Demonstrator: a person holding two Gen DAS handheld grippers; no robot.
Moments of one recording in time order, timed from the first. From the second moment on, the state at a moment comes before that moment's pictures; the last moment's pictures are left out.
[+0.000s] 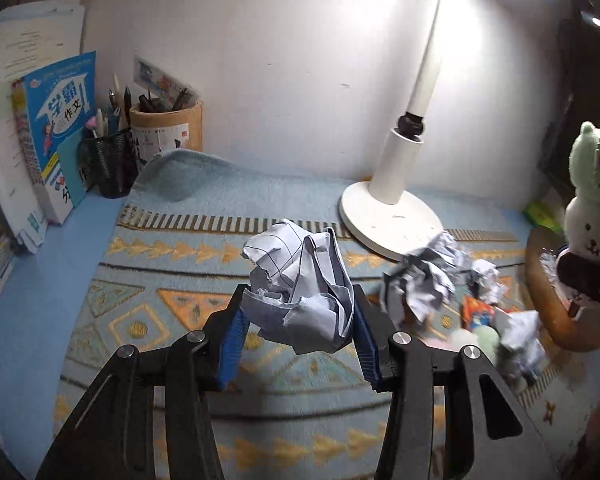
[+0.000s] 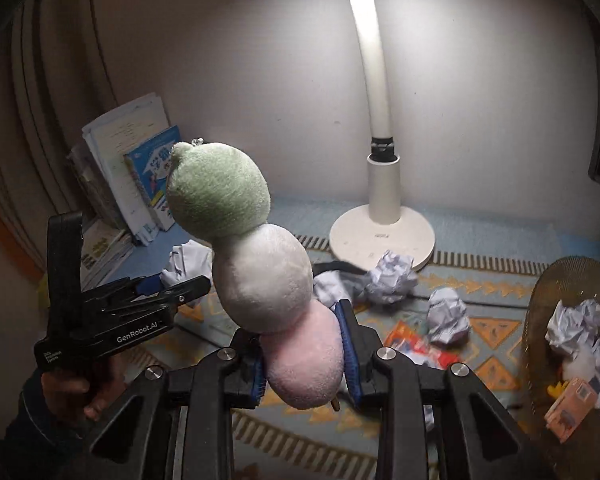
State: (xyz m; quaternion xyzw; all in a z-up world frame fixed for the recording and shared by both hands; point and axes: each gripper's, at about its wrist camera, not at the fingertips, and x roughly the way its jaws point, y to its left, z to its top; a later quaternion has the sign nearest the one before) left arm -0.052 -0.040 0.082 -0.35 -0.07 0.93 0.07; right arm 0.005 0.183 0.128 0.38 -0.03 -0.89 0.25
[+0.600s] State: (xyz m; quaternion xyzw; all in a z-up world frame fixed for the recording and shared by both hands) left arm 0.057 0.005 0.031 -0.38 -0.07 0.92 0.10; right arm 0.049 0.215 0.009 0.58 -0.16 -0.75 0.28
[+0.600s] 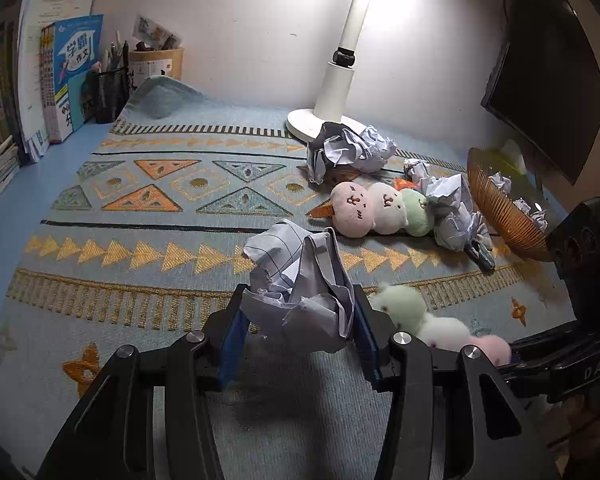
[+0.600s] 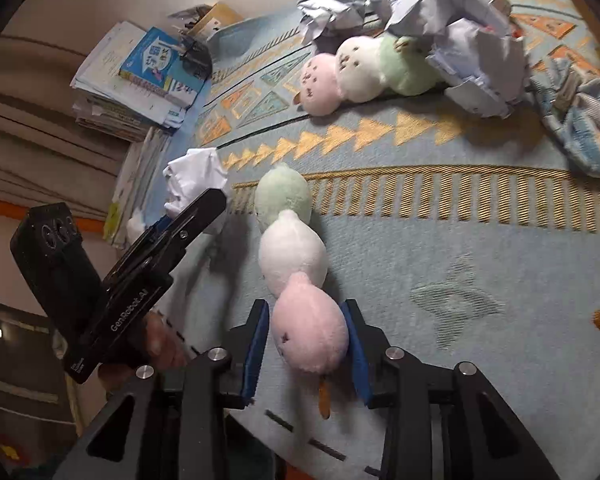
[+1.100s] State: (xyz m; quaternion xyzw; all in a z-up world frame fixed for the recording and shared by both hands) left arm 0.063 0.014 0.027 -0.35 -0.04 0.93 0.09; right arm 0.066 0.183 0.016 0.45 0.06 -0.87 0.20
